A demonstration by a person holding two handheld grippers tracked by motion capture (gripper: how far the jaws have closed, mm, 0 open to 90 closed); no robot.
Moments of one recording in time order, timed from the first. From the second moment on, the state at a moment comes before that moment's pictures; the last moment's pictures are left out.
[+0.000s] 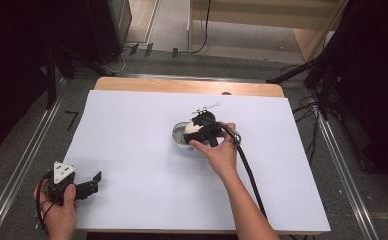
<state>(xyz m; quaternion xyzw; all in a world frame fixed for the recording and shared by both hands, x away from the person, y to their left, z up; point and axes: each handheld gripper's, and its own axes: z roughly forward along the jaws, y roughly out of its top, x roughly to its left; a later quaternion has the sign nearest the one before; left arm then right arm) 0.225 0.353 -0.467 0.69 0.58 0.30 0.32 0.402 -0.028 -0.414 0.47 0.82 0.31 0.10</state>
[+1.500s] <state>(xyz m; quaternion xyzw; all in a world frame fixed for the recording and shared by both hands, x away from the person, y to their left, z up) 0.226 0.353 -0.467 0.69 0.58 0.30 0.31 0.401 -0.026 -0.419 0.47 0.83 0.29 0.09</state>
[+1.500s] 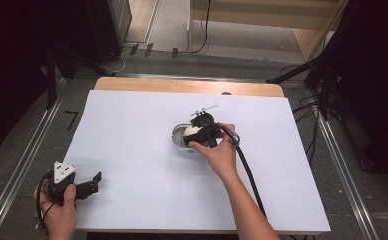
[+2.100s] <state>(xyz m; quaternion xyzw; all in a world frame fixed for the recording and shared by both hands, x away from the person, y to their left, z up) 0.226 0.353 -0.467 0.69 0.58 0.30 0.31 0.401 -0.035 -0.409 0.48 0.82 0.31 0.10</state>
